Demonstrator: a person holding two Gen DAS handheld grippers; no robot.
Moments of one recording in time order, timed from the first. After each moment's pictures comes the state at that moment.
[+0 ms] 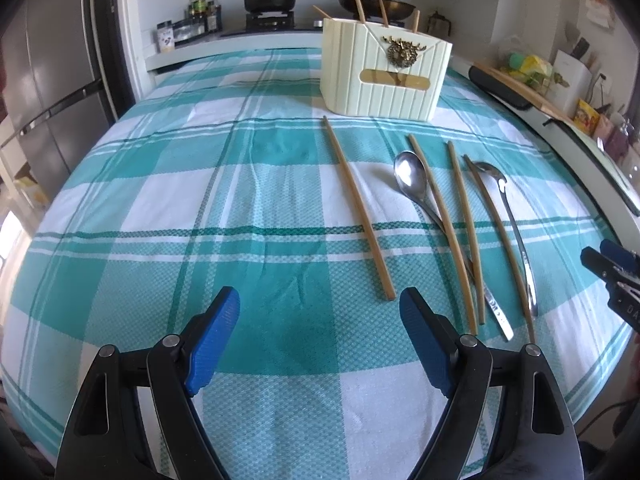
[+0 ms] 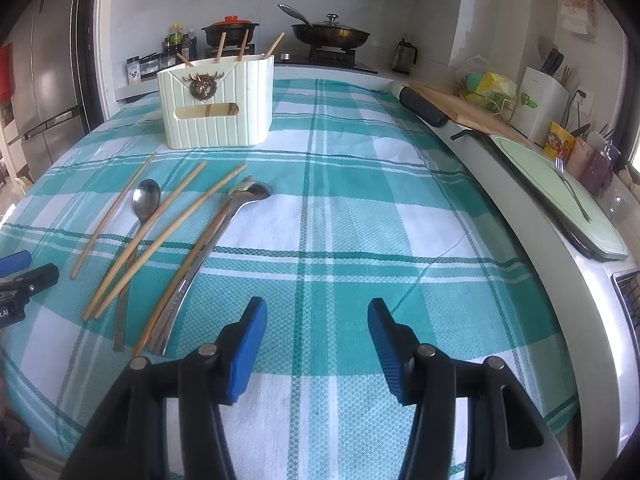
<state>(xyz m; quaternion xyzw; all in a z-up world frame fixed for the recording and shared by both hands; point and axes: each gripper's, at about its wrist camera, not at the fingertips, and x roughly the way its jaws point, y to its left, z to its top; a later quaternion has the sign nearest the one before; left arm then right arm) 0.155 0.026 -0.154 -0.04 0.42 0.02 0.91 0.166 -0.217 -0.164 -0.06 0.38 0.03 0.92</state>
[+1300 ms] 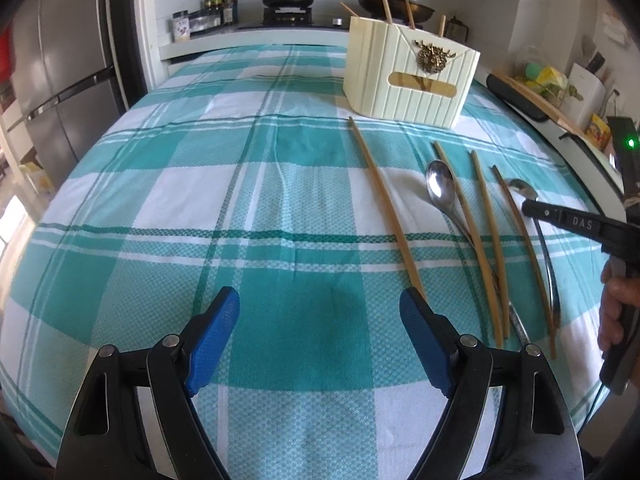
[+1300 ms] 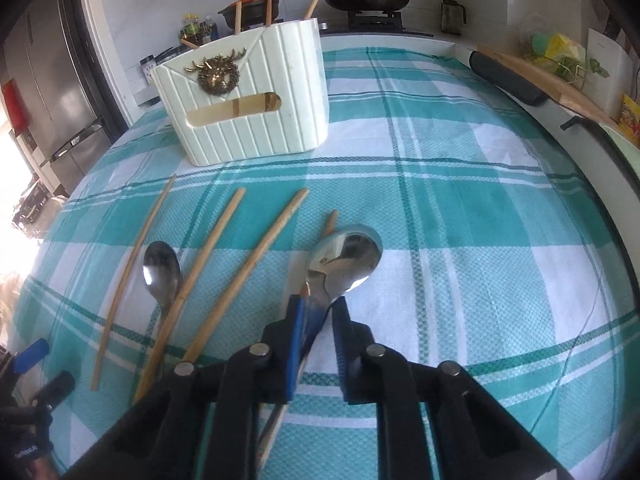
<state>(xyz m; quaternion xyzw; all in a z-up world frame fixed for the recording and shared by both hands) 0.168 0.046 -0.155 -0.06 0.42 0.03 0.91 0.278 -0.175 -0.187 0.02 0.44 0.13 0.89</state>
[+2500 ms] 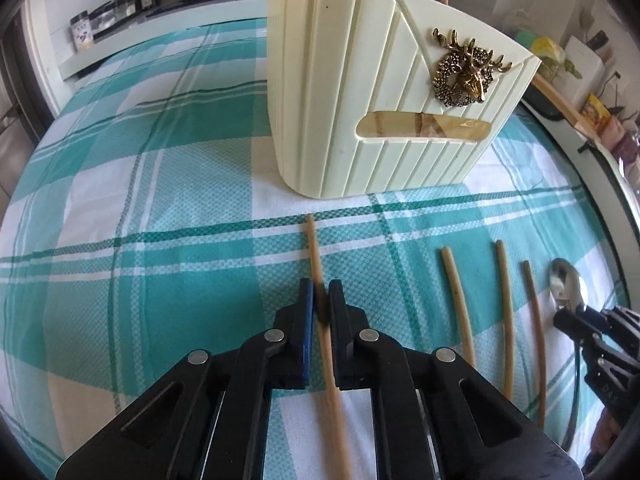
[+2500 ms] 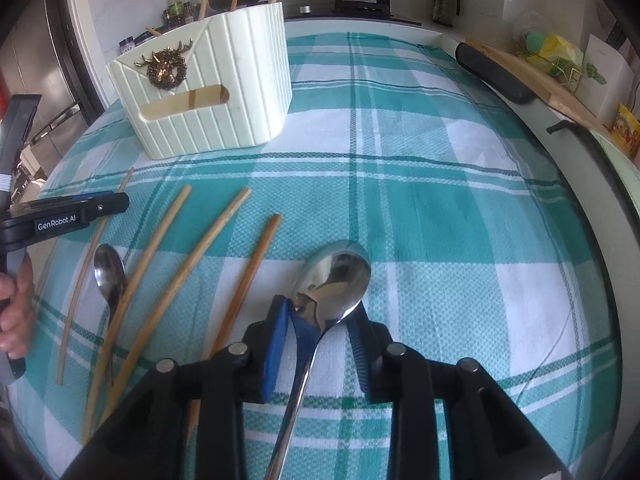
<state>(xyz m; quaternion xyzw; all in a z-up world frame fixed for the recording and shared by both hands) 0.353 0.023 -0.161 -0.03 0.49 -0.05 0.87 0.308 -0.195 -0.189 -0.02 0.47 0.10 0.88</state>
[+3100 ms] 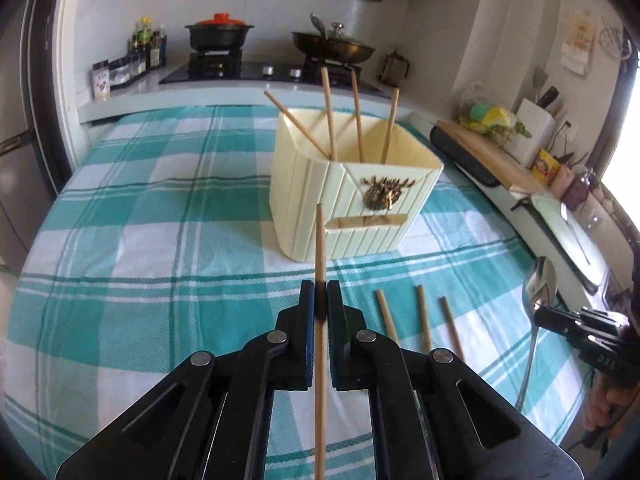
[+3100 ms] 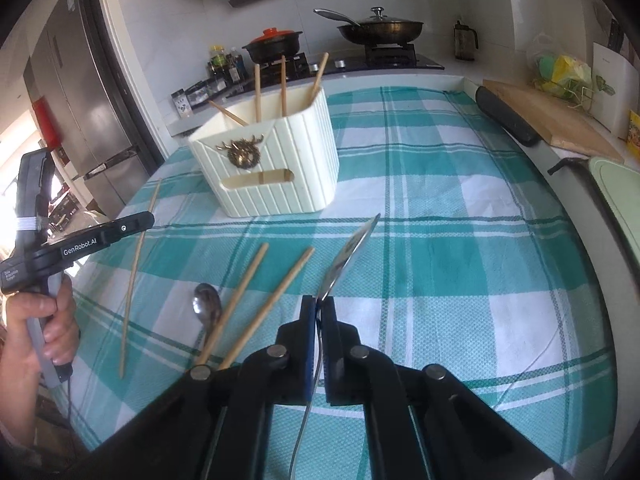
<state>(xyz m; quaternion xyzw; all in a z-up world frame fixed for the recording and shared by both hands) 0.284 0.050 -0.068 -0.07 0.36 -0.10 0.92 0.264 -0.215 -0.116 0.04 0.40 0.19 0.90</state>
